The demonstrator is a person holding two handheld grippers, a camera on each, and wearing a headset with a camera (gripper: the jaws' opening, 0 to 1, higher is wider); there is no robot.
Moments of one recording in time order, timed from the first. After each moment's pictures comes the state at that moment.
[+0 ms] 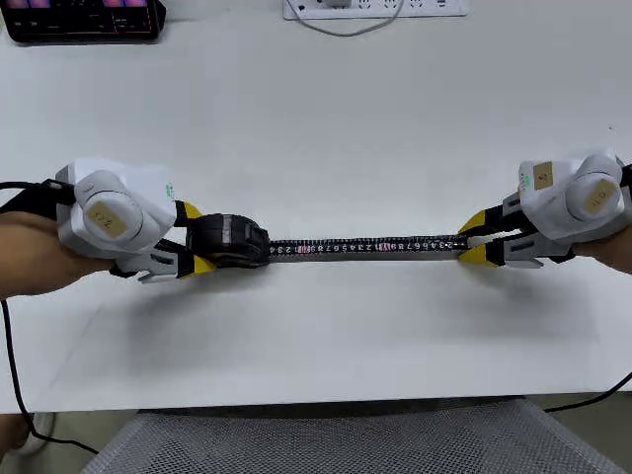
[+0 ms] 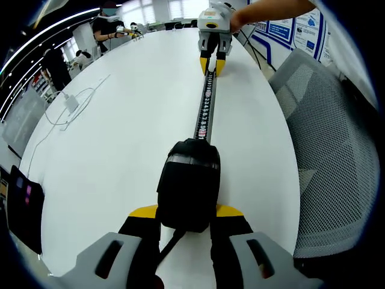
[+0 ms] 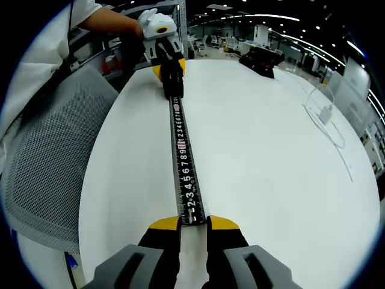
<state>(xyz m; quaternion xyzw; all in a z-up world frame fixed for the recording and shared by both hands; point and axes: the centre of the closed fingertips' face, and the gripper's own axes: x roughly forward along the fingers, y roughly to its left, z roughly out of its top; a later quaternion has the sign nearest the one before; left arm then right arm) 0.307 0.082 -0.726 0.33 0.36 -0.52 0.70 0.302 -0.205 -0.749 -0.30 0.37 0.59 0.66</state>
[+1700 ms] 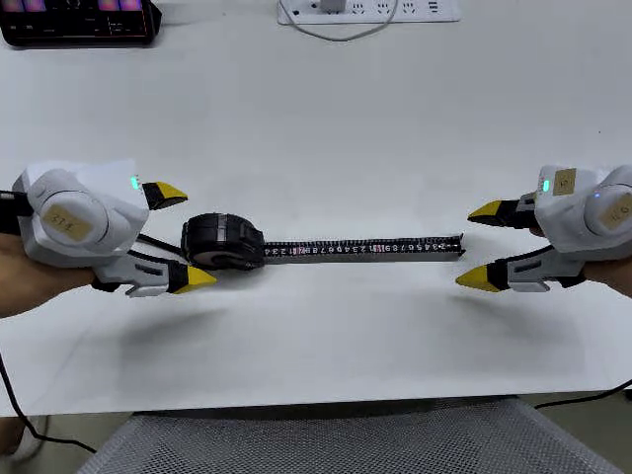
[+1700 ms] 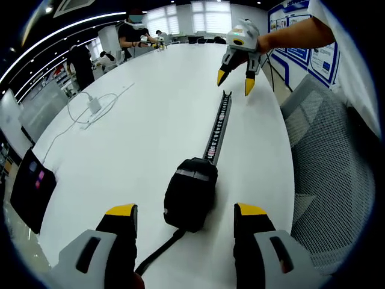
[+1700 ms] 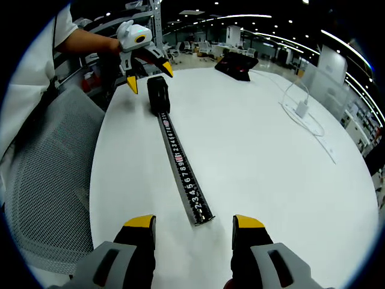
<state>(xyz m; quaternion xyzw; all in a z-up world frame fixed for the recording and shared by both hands) 0.306 0.083 -0.695 0.28 0.34 -0.48 0.76 0.291 -0.207 -0.721 -0.26 0.37 0.52 0.72</state>
